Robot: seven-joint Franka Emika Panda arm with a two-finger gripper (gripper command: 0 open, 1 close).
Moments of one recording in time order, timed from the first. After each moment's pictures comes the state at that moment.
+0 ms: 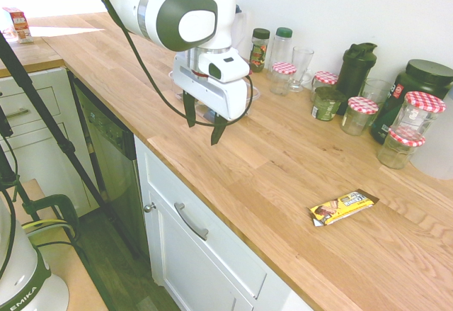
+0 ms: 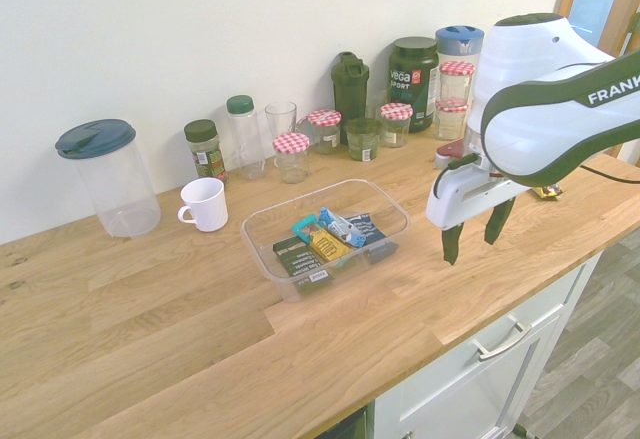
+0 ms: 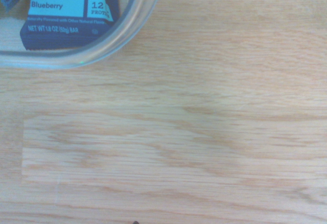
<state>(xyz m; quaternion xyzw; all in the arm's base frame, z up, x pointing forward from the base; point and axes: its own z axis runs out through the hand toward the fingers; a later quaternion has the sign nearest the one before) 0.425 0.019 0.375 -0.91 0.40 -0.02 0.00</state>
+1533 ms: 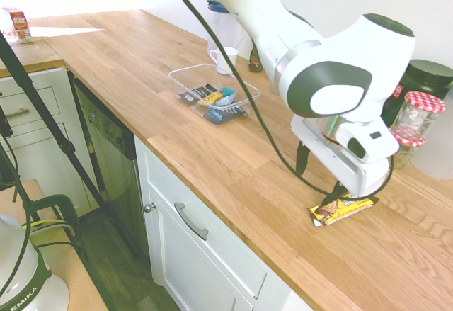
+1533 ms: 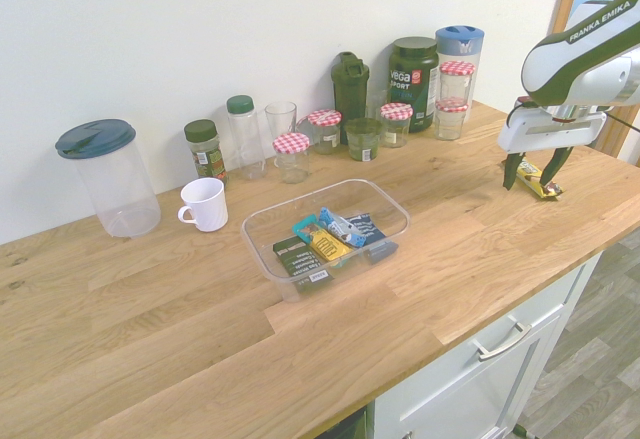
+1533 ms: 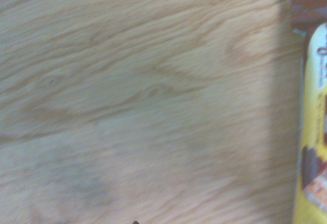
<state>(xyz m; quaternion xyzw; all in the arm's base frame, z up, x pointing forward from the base) 0.498 -0.262 0.358 -0.84 0.53 -0.05 0.04</state>
